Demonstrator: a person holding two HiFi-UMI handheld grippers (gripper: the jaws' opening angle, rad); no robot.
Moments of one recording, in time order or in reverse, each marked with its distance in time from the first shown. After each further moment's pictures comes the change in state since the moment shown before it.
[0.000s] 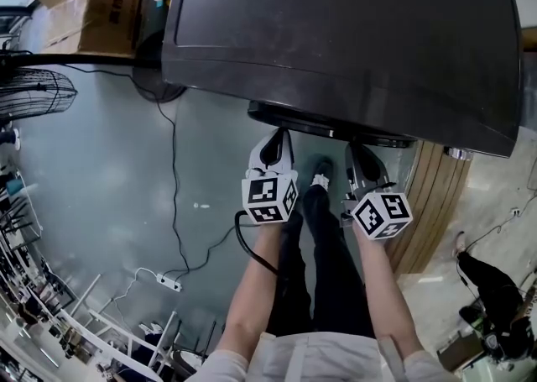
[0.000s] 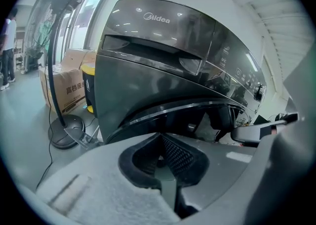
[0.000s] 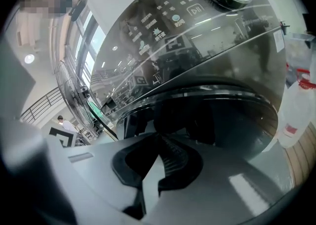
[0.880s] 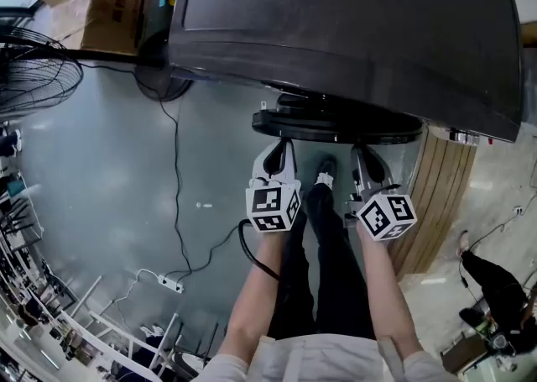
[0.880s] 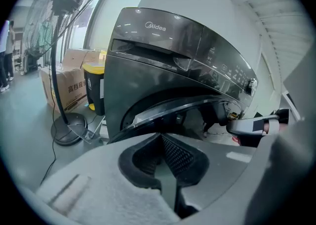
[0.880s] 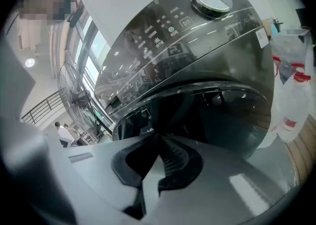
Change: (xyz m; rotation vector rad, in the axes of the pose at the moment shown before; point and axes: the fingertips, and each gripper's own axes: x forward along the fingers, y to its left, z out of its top) left arm -0.035 -0.001 -0.027 0.009 0.019 -0.005; right arm -0.021 0.003 -0.015 0.026 -0.046 0.003
